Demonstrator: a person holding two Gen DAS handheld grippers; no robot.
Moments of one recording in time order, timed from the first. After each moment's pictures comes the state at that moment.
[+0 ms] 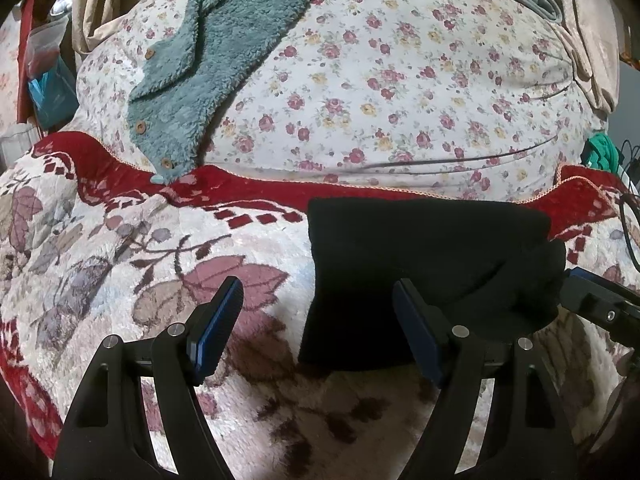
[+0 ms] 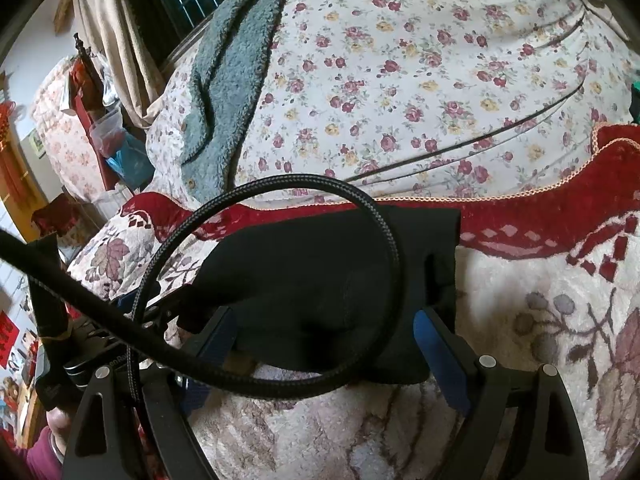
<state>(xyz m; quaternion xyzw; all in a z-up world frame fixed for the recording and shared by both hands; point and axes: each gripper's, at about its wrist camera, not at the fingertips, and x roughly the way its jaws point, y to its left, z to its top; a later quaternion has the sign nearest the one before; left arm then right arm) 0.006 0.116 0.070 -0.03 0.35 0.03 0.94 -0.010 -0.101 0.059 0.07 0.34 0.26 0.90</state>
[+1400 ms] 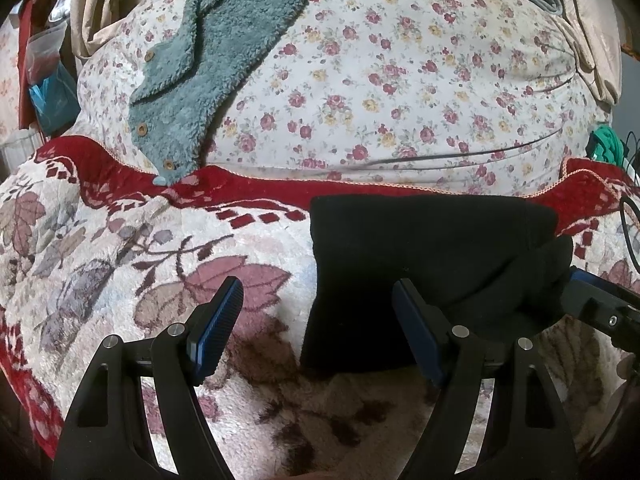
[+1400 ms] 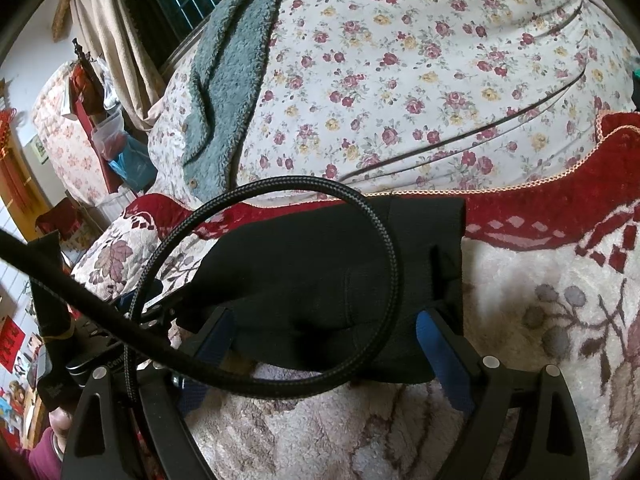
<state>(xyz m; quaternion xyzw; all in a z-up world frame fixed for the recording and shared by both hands) 0.008 0.112 0.066 -0.01 0.35 0.04 0.93 -0.005 -0.098 0.052 0.08 0.34 0.27 0.90</state>
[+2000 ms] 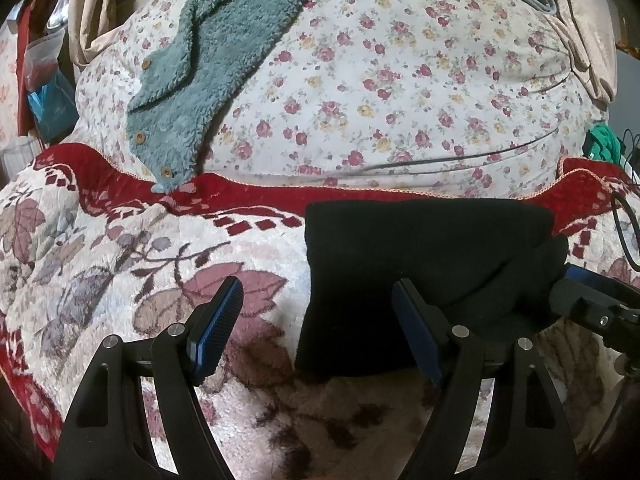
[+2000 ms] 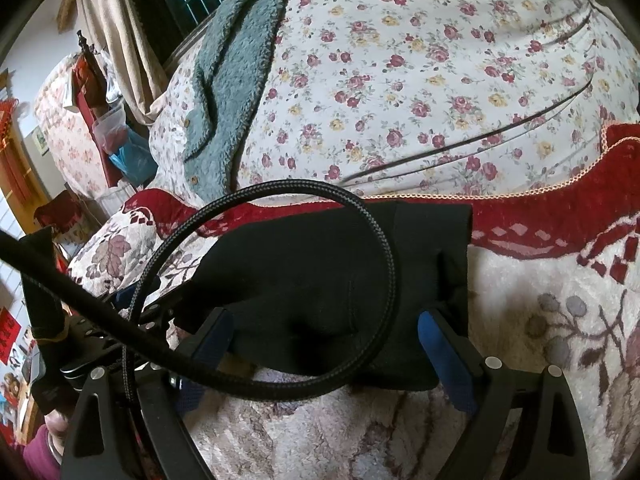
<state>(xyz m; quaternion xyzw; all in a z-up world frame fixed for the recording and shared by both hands) 0.008 0.109 0.069 -0.01 0.34 0.03 0.94 0.002 -0.097 0.052 0.07 0.34 0.27 0.90</state>
